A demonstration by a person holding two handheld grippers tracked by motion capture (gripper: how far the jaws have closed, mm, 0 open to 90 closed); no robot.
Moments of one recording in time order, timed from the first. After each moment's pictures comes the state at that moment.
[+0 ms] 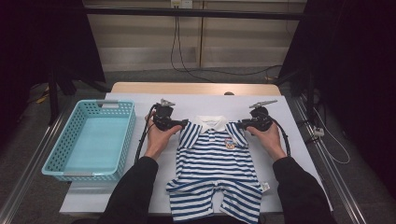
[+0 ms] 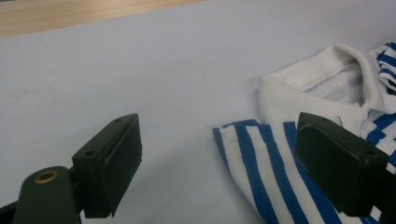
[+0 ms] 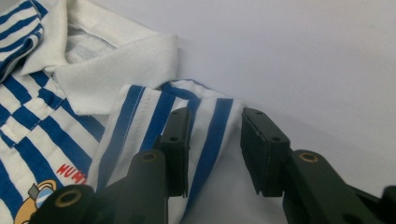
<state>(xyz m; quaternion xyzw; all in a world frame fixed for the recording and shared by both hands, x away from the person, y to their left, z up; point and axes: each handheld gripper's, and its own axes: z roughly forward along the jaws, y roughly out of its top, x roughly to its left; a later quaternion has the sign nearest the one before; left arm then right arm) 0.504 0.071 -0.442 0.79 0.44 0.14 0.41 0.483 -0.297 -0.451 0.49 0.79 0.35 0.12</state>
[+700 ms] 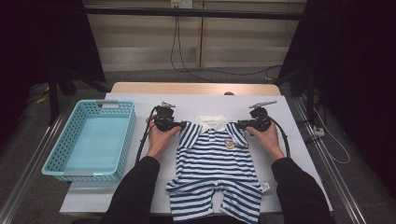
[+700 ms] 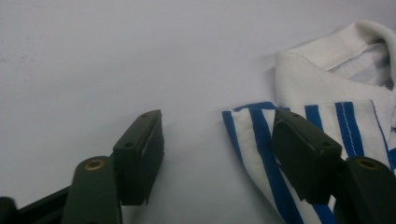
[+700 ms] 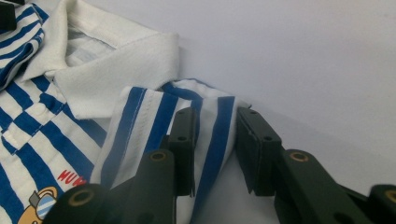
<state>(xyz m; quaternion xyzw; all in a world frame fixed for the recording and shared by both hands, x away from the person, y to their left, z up) 0.512 0.069 -0.460 0.79 0.45 0.12 0.39 0.485 -0.297 -0.456 0.49 0.78 0.36 0.11</state>
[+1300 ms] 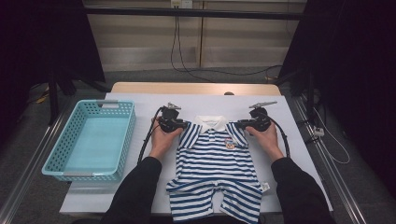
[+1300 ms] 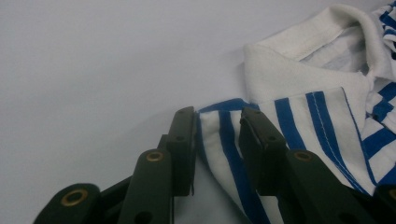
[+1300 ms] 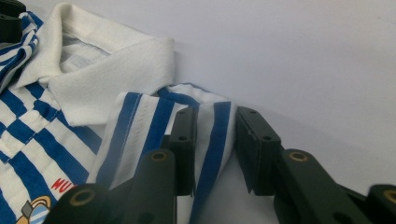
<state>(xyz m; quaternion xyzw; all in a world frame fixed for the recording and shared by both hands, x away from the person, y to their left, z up) 0.507 0.055 -0.460 0.81 0.42 0.11 0.39 0.485 -0.296 -0.458 0.50 0.77 0.37 0.12</state>
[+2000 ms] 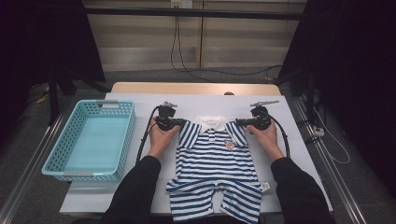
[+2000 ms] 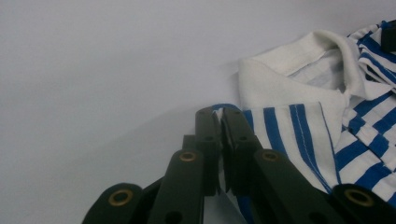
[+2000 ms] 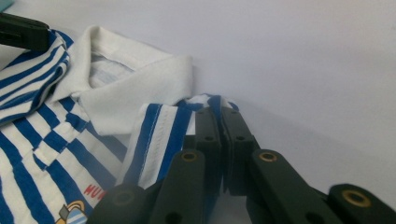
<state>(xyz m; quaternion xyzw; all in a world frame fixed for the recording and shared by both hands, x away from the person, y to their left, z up) 0.510 0.066 -0.454 0.80 0.43 0.08 0.42 0.485 -0.297 -0.451 0.50 0.76 0.40 0.10</state>
